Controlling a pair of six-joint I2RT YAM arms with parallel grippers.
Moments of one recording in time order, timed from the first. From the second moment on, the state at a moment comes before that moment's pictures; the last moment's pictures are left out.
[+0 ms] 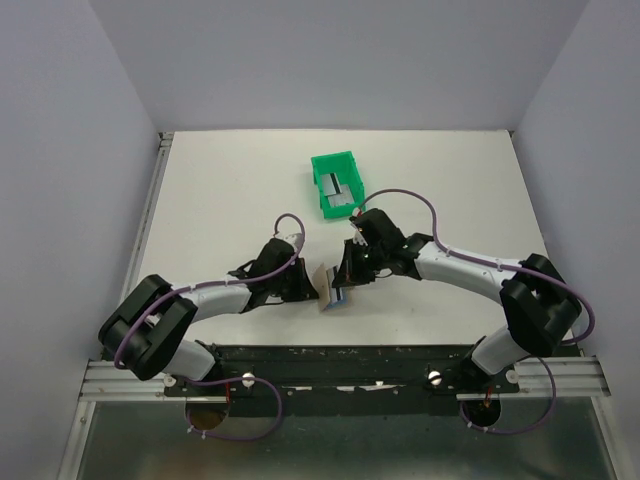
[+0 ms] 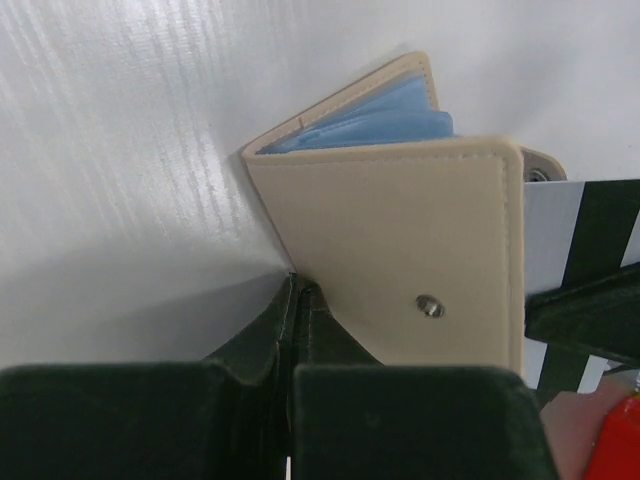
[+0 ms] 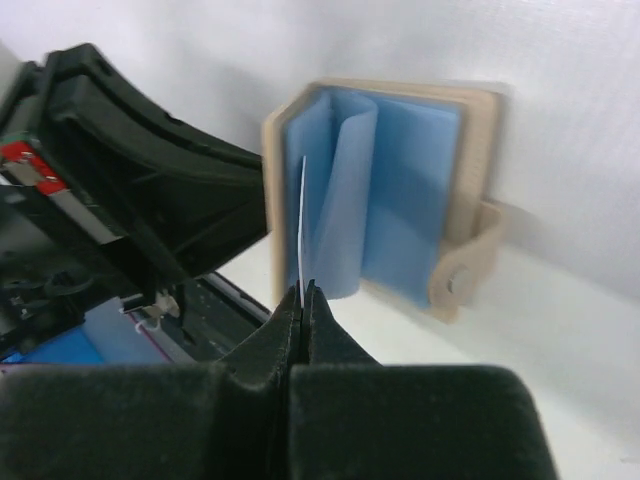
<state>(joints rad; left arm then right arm) -0.66 1.40 0.49 0.10 0.25 -0.74 0.77 1.55 0.93 -0.29 -0.29 0.77</state>
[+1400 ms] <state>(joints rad) -0.66 1.36 0.39 0.25 0.28 -0.72 0.77 1.70 0.97 -0.27 -0.30 0.74</state>
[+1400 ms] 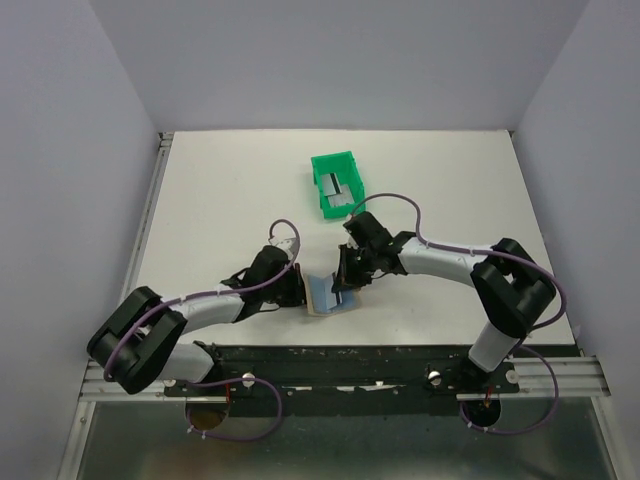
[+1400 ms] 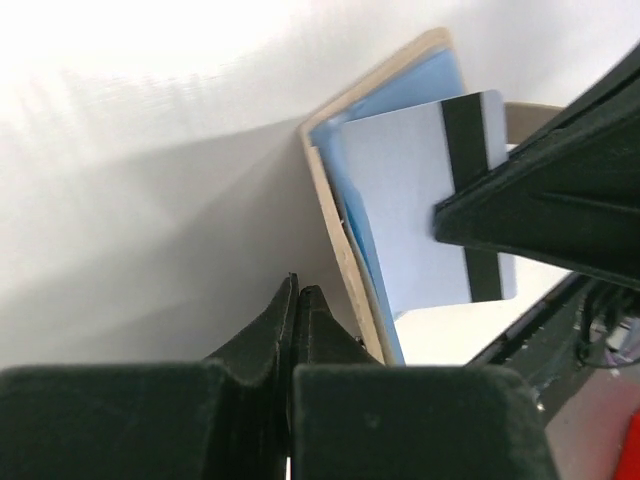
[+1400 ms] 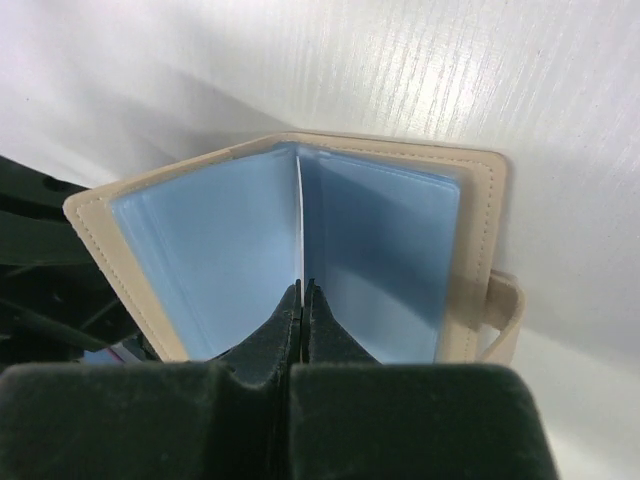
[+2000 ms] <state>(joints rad) -0.66 1.02 0.52 -0.29 -0.05 -0.66 0.78 1.71 0.99 -0.31 -0.26 0.73</state>
